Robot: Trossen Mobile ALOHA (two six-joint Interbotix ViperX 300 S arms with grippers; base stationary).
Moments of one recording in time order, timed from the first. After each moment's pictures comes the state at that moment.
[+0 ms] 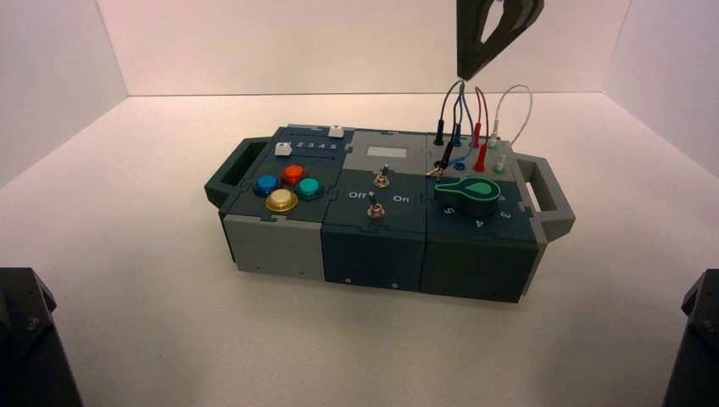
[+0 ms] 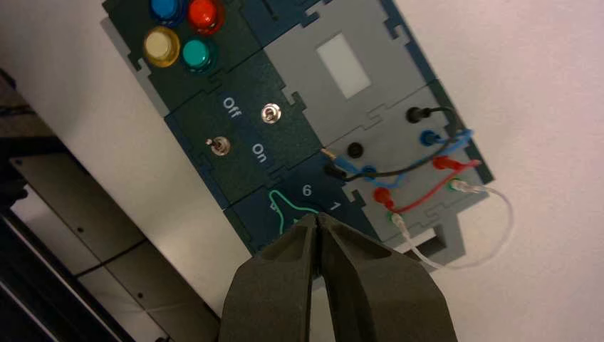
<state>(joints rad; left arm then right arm) -0.47 -0.65 0.76 -0.53 1.01 0.73 0.61 -0.31 0.68 0.16 0.97 -0.30</state>
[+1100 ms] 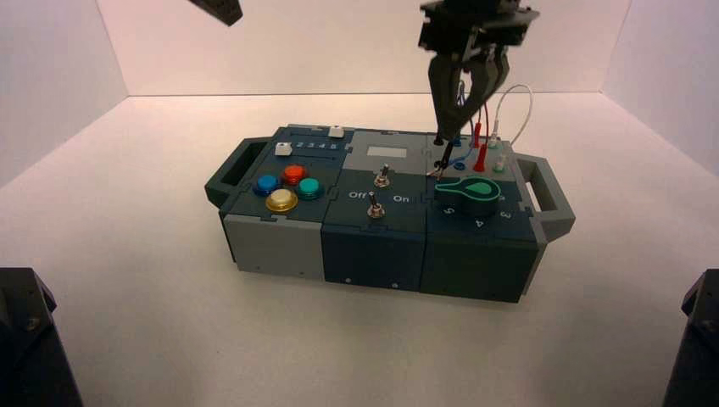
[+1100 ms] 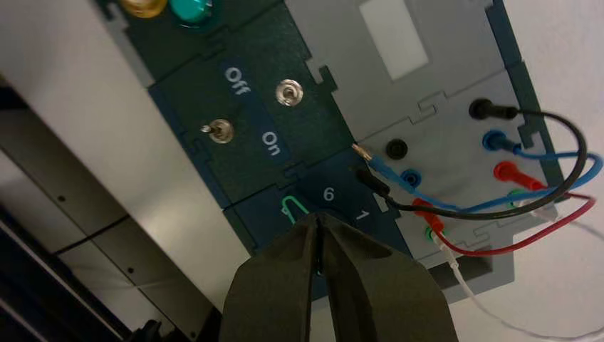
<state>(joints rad) -0.47 -0.56 0.75 -0.54 1.16 0.73 0.69 -0.14 0.70 0.11 0.90 -0.24</state>
